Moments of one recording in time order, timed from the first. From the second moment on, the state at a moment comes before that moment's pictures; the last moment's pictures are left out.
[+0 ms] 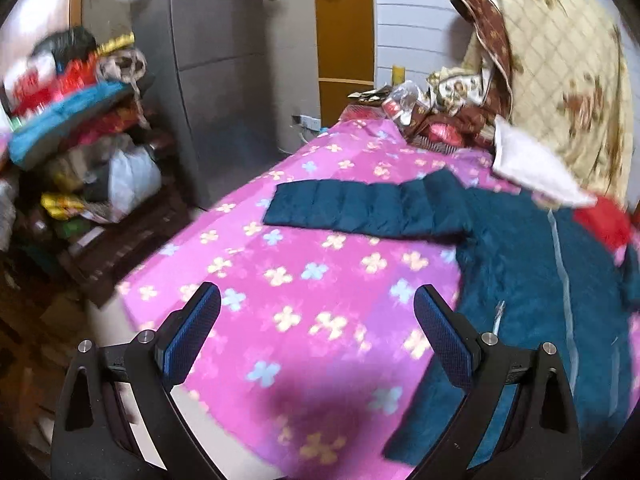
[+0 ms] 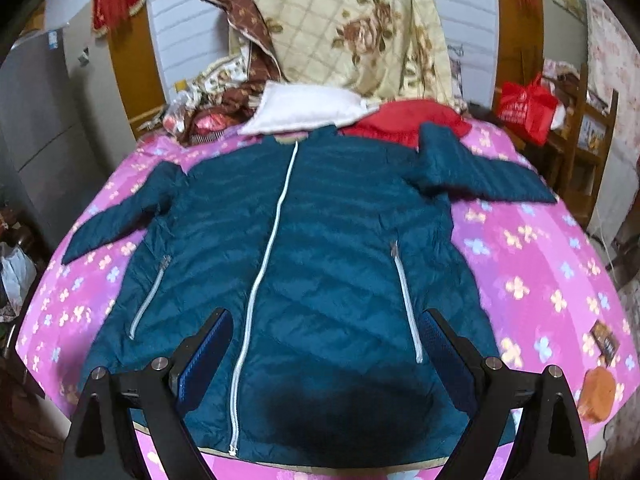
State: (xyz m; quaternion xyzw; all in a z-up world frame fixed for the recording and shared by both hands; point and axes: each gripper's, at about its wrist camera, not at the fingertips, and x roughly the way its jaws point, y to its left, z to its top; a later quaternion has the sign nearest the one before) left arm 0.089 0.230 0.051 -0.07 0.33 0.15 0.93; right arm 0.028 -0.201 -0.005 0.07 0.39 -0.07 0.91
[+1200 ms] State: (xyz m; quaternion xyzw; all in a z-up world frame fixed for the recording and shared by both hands) left arm 0.378 0.398 -0.133 -0.47 0.41 0.08 0.78; right arm 0.102 -0.243 -0.082 0.03 0.44 -0.18 0.88
